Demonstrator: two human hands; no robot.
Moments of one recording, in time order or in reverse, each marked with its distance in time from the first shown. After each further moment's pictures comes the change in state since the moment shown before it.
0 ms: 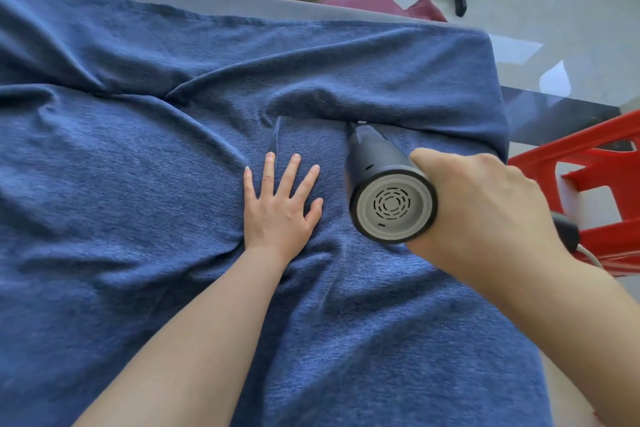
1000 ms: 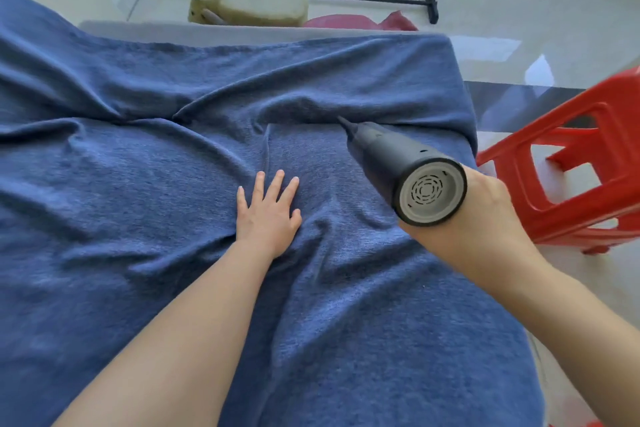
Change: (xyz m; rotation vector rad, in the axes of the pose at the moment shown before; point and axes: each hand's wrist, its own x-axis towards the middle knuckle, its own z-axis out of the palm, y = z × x) left_hand -0.027 -0.005 -0.026 -0.022 -0.275 -0.016; right_hand -0.061 0.032 0.013 0.507 0.233 0.122
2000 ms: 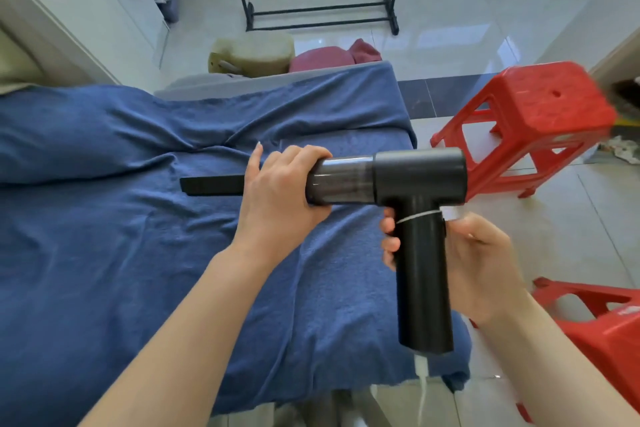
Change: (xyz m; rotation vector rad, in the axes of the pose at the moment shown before) left_hand -0.331 0.064 -0.306 -0.343 0.540 0.381; right_hand -0.204 -0.109 -0.225 1.978 -0.651 0.483
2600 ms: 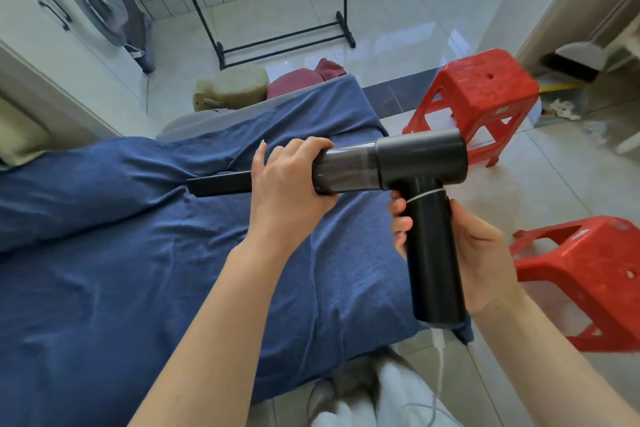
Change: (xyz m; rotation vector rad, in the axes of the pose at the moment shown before) left_hand -0.030 0.061 -0.112 -0.046 -0.049 0.069; right_hand -0.090 0.052 0.087 0.164 0.052 -0.182
